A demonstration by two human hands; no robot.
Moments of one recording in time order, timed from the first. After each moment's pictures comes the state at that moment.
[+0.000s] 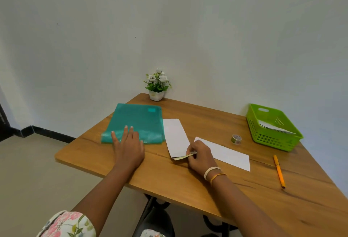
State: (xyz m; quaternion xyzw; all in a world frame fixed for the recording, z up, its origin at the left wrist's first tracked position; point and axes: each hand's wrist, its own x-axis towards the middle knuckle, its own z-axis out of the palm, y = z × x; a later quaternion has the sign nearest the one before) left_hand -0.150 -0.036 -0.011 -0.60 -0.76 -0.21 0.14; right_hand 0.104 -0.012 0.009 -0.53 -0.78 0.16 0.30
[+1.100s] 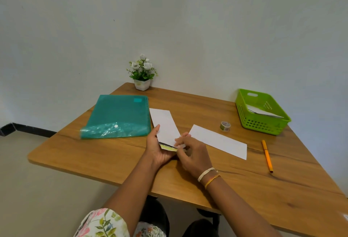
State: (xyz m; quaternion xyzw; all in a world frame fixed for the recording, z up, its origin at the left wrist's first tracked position) left_hand -0.021 -0.018 0.017 -0.06 -0.23 -0.54 -0.81; right_hand 0.117 -0.044 0.005 -0.46 -0.76 0.15 0.44
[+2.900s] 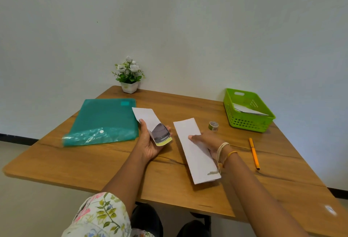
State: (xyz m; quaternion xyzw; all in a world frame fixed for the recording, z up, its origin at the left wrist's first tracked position) left_hand -0.016 0.029 0.008 -0.08 -0.26 -0.59 -0.76; right_hand 0.189 0.004 0.057 -0.62 -0.48 0.55 0.29
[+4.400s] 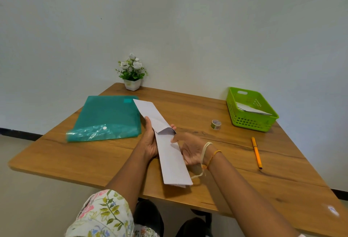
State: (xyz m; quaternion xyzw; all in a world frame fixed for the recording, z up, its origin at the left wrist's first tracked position) left_hand -0.018 0.019 0.012 -0.12 -0.28 -0.53 -0.79; right_hand 0.130 -0.016 0.059 -0.49 -0.33 0.79 0.16
